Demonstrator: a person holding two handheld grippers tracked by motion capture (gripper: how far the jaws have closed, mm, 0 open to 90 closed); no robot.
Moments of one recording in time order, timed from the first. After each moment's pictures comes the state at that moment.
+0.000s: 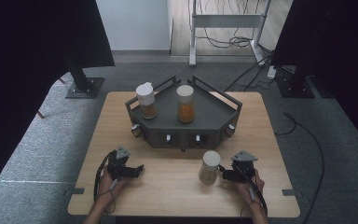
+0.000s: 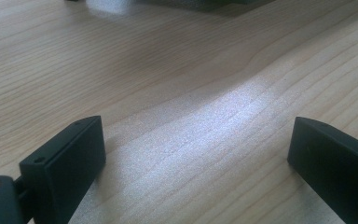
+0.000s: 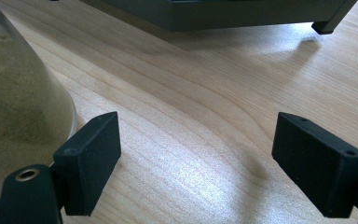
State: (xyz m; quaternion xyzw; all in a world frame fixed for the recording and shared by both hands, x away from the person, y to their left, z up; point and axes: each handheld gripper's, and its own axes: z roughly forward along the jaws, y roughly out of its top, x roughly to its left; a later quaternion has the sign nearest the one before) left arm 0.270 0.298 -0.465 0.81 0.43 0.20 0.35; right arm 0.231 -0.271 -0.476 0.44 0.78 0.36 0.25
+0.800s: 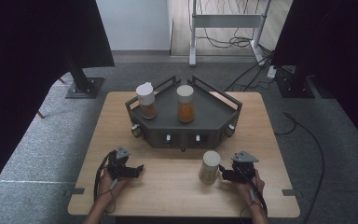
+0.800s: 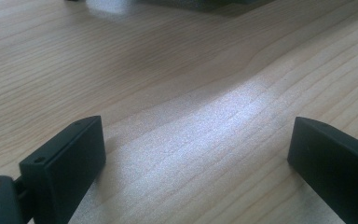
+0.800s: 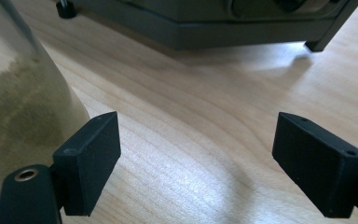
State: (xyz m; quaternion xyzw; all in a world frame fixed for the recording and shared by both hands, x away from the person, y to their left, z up) left arm 0.270 0.298 -0.465 0.81 0.43 0.20 0.35; right arm 0.220 -0.272 -0.473 0.43 0.78 0.38 0.26
